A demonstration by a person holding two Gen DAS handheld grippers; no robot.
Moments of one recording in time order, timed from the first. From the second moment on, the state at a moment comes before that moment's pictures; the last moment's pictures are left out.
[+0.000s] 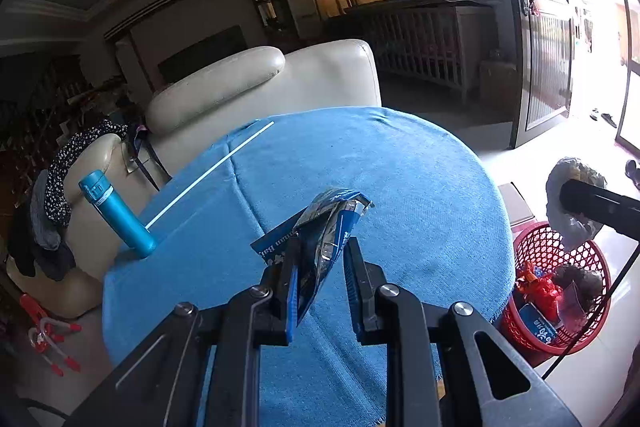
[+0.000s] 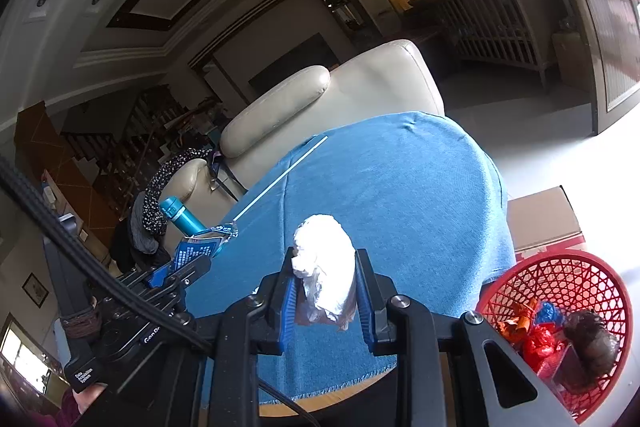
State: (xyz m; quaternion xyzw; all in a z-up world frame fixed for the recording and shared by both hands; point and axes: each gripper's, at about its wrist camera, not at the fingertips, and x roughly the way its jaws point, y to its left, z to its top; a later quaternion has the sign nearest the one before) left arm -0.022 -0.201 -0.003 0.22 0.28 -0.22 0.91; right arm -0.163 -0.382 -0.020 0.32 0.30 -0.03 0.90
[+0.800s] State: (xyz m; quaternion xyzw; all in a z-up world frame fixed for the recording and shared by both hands) left arm -0.029 -0.208 -0.007 0.23 0.29 -0.24 0.90; right arm -0.173 -0.393 -0.026 0.33 0.30 -0.04 0.89
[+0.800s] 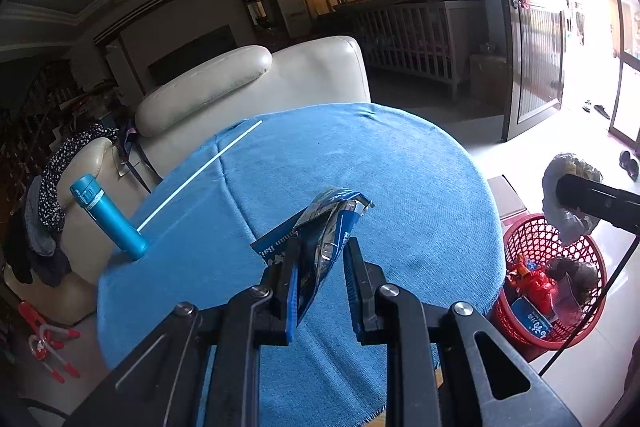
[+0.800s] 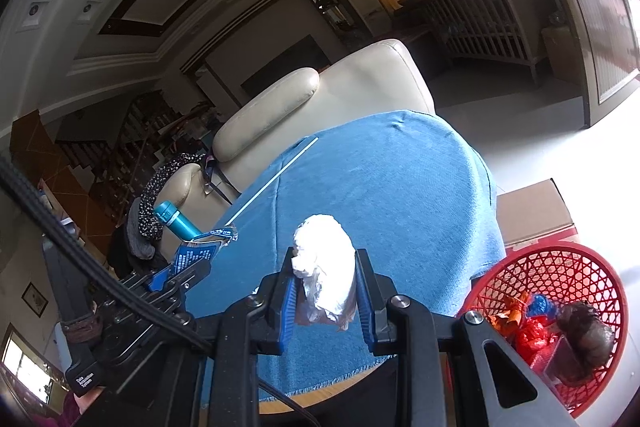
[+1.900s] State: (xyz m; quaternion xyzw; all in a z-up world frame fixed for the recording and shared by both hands) left arm -0.040 -0.225 -0.010 0.25 0.28 -0.25 0.89; right arm -0.182 -0.402 -0.029 0.34 0.30 -0.06 0.89
